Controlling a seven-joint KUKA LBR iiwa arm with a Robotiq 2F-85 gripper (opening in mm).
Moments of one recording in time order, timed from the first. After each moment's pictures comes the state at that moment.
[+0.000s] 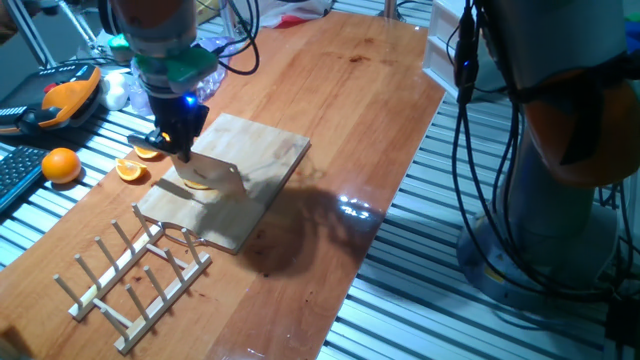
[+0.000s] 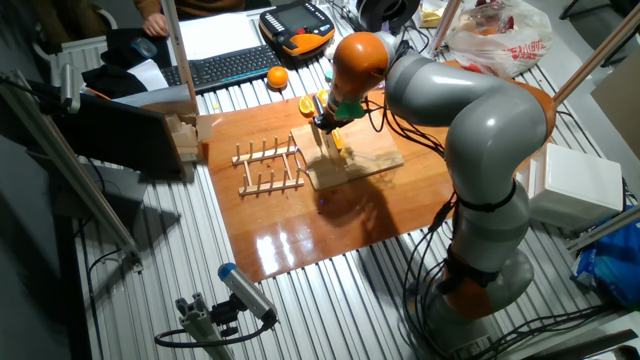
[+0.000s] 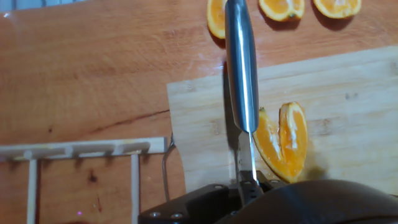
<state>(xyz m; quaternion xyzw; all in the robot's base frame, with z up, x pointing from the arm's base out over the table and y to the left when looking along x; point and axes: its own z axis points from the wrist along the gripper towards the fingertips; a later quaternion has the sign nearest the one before) 0.595 0.154 0.161 0.03 1.00 0.03 0.06</state>
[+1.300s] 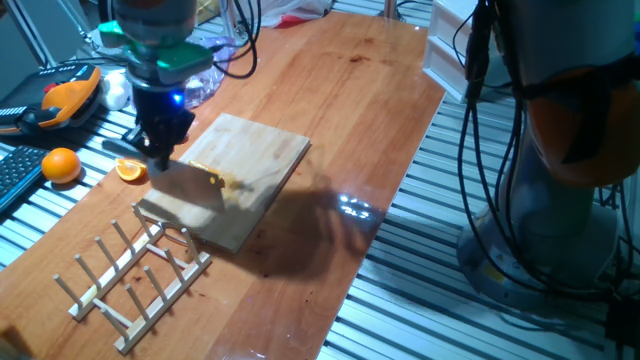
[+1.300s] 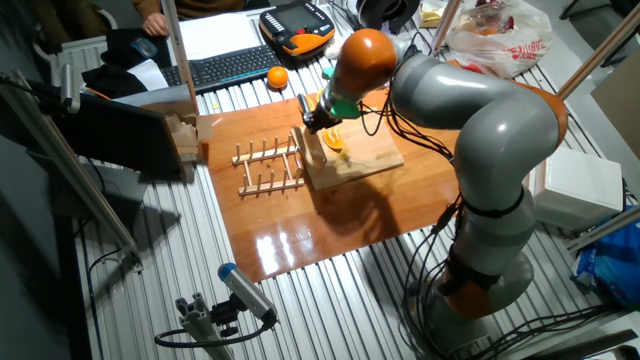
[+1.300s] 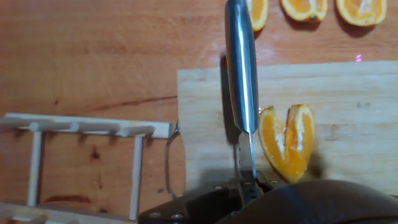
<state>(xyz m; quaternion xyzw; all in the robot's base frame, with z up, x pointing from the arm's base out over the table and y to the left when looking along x) 0.589 0.223 0.193 0.07 0.99 0.13 0.07</state>
